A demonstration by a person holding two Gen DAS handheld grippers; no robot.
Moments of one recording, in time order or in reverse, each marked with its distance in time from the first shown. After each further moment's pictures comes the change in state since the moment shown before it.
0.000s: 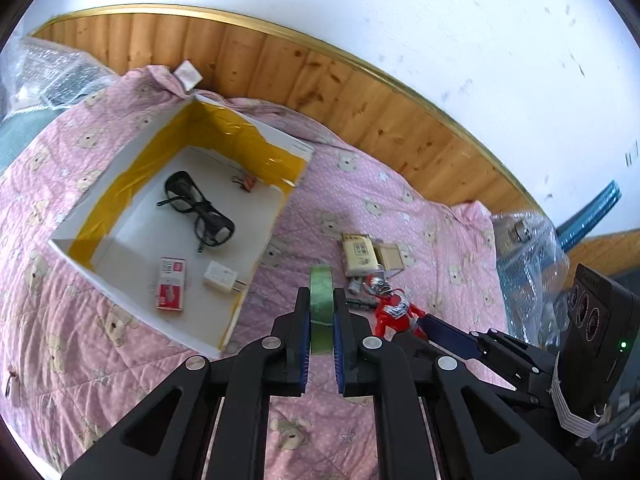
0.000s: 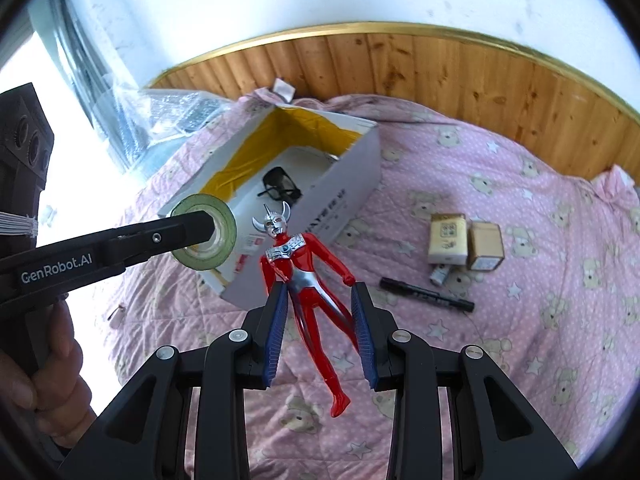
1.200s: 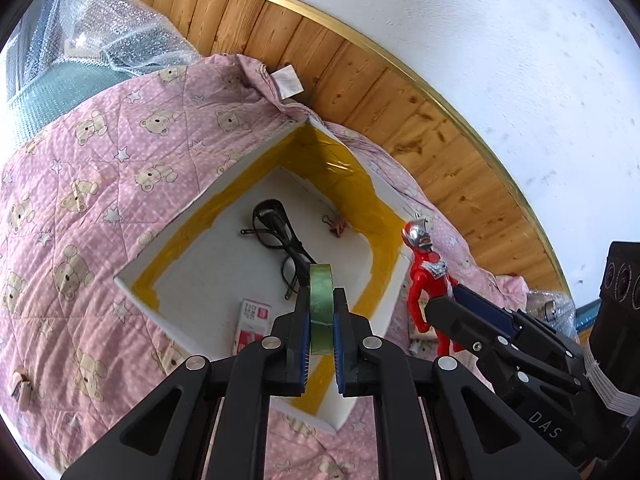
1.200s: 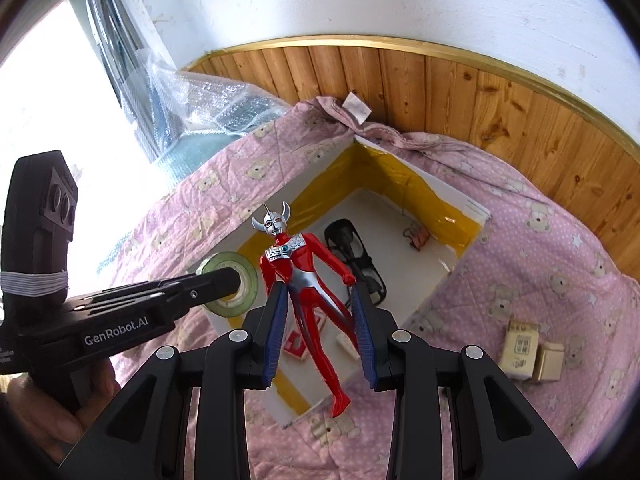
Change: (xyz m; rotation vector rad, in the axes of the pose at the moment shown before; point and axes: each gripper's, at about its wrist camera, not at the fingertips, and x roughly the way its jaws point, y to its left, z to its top) left arm 0.009 0.123 0.059 -0.225 -0.035 0.067; right arm 0.085 0.083 0.116 -0.154 0.039 0.094
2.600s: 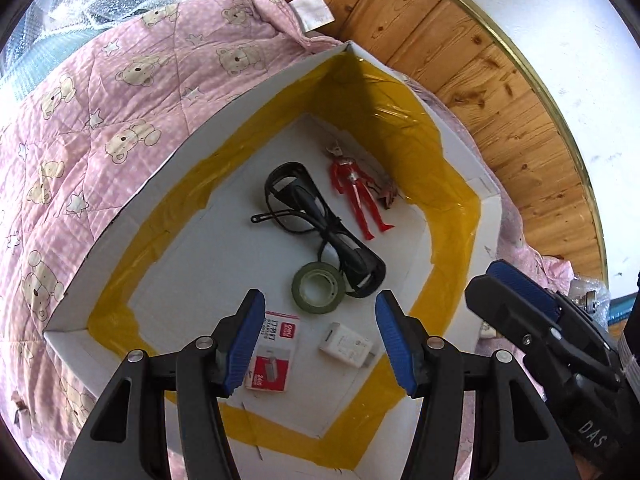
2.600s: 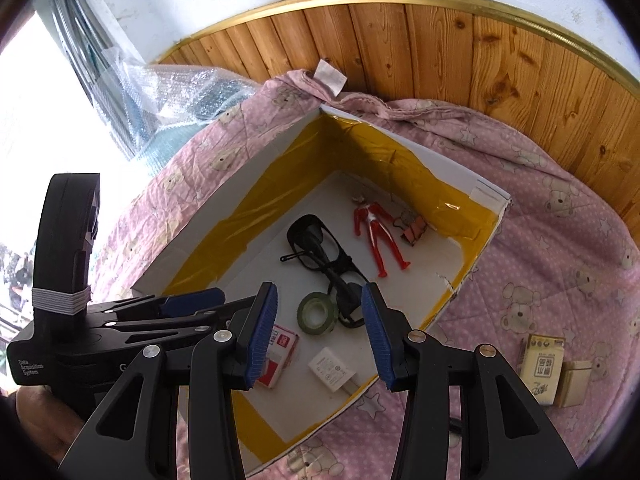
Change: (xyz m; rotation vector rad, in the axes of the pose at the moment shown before) left arm 0.107 0.020 0.017 0.005 0.183 0.097; right arm 0.071 -0.050 0.007 0.068 0.058 0.007
